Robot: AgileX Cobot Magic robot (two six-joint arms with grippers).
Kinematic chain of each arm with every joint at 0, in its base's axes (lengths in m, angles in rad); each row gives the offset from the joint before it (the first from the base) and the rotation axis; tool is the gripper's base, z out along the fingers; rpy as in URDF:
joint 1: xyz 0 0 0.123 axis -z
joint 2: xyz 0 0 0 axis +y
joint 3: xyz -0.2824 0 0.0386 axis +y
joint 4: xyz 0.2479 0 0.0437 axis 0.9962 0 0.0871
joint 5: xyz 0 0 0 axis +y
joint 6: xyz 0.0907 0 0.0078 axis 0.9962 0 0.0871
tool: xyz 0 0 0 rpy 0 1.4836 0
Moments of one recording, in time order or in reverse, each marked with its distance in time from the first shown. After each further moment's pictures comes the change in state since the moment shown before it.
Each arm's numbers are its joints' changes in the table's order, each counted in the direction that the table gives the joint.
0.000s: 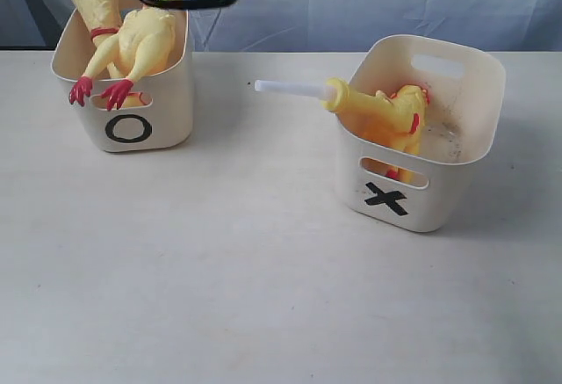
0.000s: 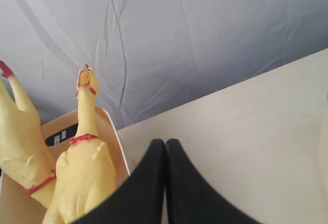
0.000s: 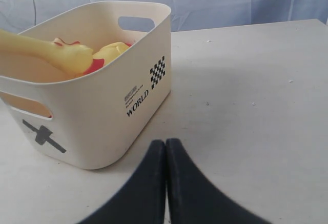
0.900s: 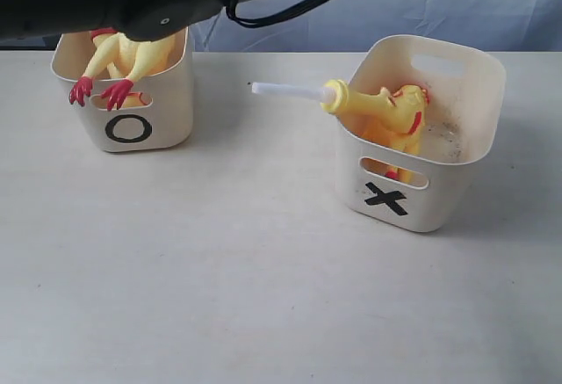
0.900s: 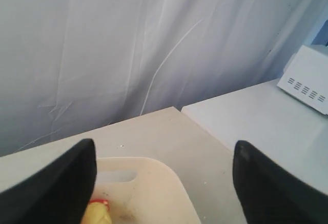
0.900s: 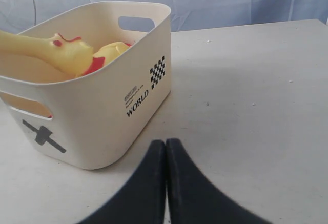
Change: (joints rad) left arm 0.019 0.151 0.000 -0.325 -0.784 -0.111; right arm 0.000 0.000 0.000 0.000 0.000 0.000
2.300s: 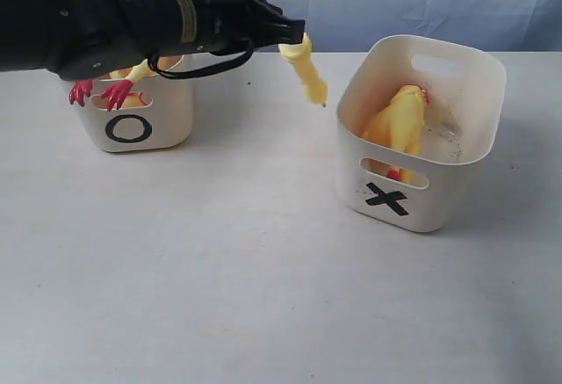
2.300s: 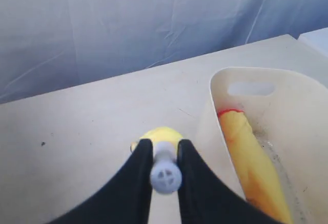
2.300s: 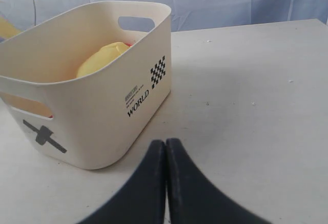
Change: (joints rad) left arm -0.149 -0.046 0.209 0.061 0.141 0.086; right arm 0.000 0.000 0.000 0.000 0.000 0.000
